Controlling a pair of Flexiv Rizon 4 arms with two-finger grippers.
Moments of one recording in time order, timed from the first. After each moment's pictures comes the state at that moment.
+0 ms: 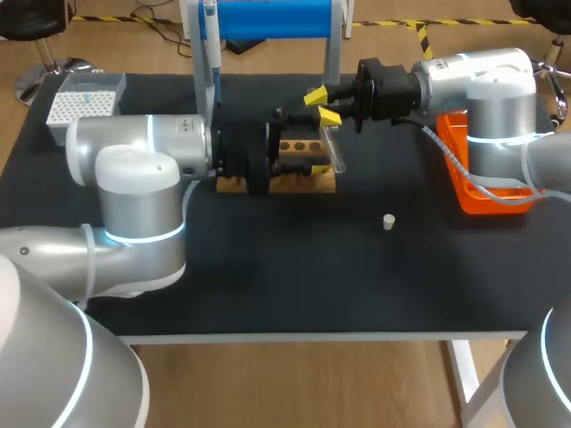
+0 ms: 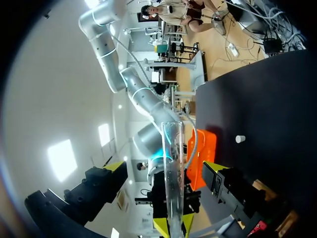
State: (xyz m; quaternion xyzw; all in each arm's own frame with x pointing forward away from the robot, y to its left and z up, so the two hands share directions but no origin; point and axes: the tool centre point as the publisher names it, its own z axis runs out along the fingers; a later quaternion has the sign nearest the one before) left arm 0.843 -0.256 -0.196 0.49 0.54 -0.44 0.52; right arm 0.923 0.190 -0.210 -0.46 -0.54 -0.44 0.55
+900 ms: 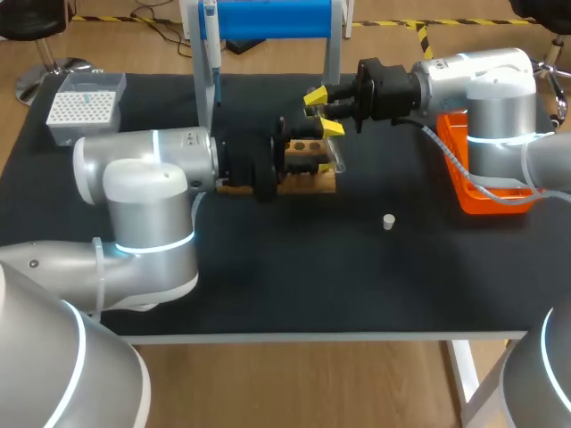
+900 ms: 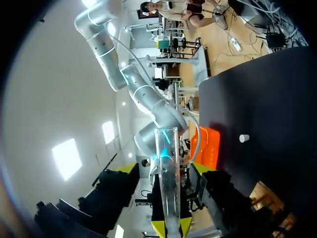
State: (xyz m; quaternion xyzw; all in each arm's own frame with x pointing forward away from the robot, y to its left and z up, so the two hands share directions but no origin) left arm 0.838 -0.263 -0.201 0.48 0.54 -0.43 0.55; right arm 0.923 0.190 -0.210 -0.46 -0.54 -0.44 0.55
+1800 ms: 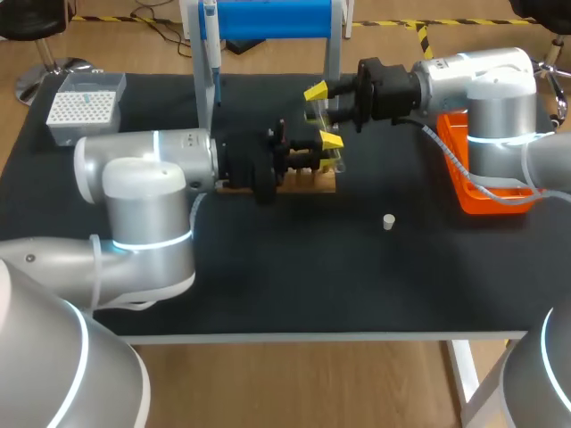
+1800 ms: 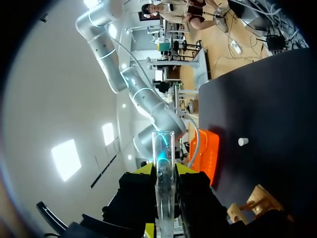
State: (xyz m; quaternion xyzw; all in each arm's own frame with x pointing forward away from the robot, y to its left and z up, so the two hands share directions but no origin) left arm 0.835 -0.264 -0.204 0.48 0.53 -0.44 0.54; right arm 0.923 0.190 -0.210 -0.46 -0.54 -0.44 0.55
